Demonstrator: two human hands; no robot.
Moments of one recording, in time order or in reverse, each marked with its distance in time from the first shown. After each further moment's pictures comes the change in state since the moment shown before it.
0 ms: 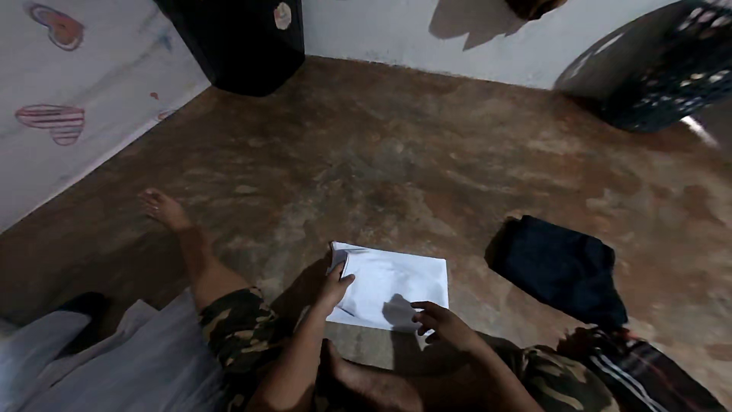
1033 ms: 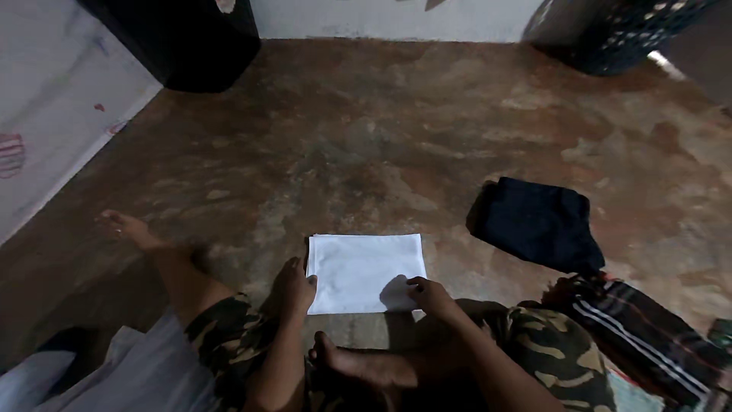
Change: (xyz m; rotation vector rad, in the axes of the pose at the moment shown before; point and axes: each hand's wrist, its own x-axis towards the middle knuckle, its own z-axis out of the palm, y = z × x) left_hand -0.008 -0.010 -0.034 0.992 0.273 -0.083; right_hand 0.016 0.016 0.000 -0.266 0.237 0.053
